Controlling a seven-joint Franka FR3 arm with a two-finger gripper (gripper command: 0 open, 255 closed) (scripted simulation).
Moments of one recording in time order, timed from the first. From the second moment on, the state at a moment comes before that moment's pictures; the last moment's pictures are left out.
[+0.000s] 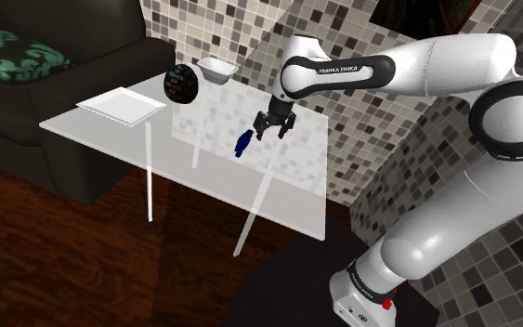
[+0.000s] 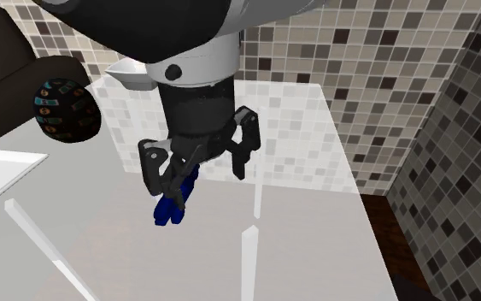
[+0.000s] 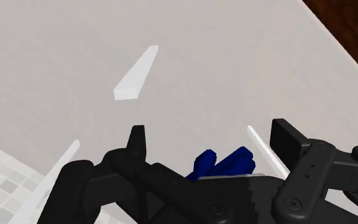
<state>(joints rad) -0.04 -0.07 0.09 -2.13 -0.01 2.04 0.28</state>
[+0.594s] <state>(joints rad) -0.05 0.28 0.07 -1.85 -0.03 2.12 0.43</state>
